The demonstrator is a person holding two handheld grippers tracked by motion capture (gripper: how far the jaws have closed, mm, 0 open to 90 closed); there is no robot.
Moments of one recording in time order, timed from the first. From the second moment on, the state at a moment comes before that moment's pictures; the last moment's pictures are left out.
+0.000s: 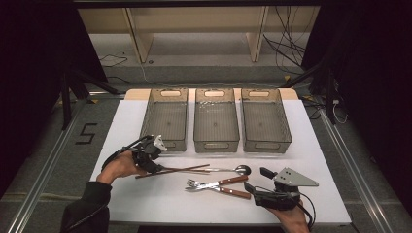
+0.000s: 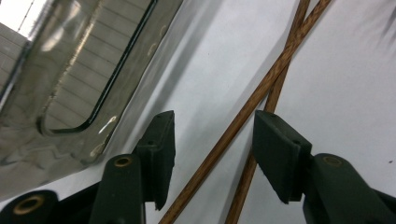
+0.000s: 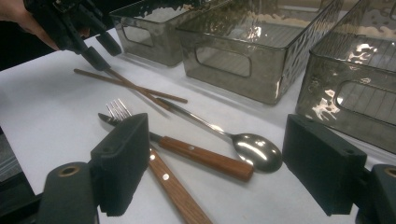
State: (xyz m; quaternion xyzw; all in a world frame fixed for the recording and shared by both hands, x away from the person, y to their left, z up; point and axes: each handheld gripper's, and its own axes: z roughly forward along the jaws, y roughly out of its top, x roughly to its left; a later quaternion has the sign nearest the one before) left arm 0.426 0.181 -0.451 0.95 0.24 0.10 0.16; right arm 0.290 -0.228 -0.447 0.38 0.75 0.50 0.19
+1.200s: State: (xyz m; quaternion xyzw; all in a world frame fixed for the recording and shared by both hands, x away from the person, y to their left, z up) left arm 0.431 0.173 -0.463 0.98 0.13 0.06 0.13; right arm 0.291 -0.226 -0.448 0.38 0.76 0.50 0.18
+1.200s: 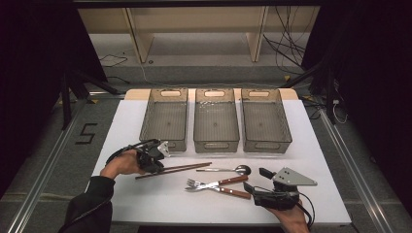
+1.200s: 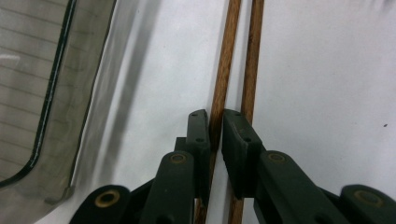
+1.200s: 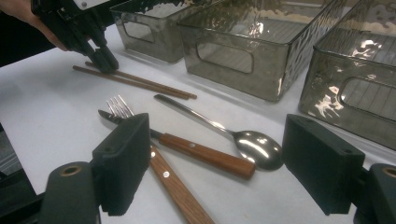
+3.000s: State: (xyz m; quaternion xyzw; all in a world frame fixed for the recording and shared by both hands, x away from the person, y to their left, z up) left arm 0.422 0.178 -0.389 0.92 0.25 0.12 0.28; right arm 0.291 -0.227 -0.448 0.38 0.76 0.50 0.18
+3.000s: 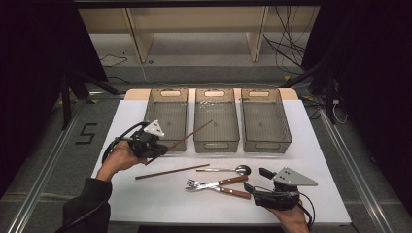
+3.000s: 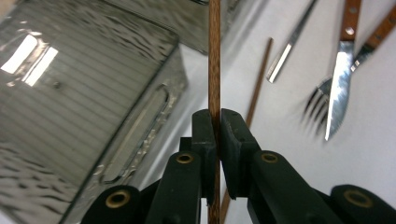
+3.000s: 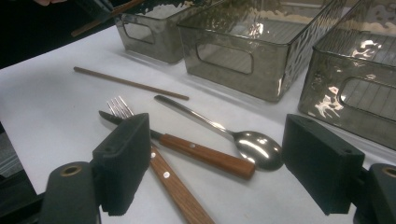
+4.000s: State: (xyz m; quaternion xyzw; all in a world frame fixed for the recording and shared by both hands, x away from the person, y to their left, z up) left arm 0.498 0.202 -0.379 0.85 0.41 0.14 0.30; right arm 0.291 -0.228 -0.449 0.38 0.76 0.50 0.18
